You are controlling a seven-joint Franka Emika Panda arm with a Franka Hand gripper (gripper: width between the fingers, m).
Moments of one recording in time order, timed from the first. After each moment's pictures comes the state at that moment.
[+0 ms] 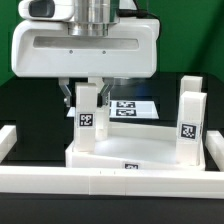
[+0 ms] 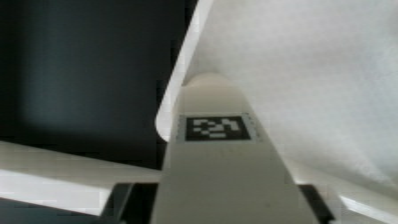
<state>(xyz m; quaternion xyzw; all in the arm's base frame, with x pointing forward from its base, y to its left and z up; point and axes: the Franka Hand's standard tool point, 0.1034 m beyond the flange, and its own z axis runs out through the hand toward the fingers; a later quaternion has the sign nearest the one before) 0.592 -0.080 0.100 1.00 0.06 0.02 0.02</state>
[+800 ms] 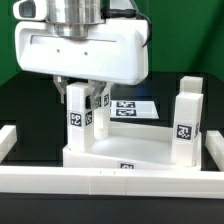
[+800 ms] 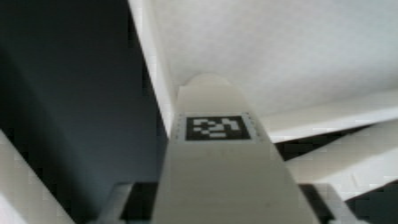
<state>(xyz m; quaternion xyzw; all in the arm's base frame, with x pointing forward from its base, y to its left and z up) 0.589 -0.090 0.099 0.96 -0.29 0.02 -0.01</state>
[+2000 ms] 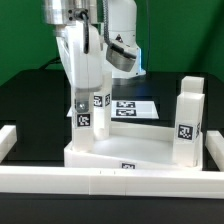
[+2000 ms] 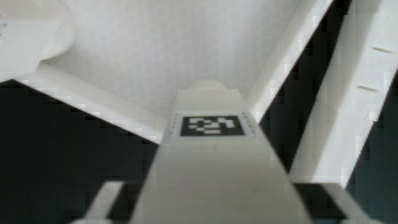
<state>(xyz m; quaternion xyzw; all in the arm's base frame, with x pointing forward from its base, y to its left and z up) 0.587 -0.089 0.098 0.79 -0.62 0.00 -0.02</state>
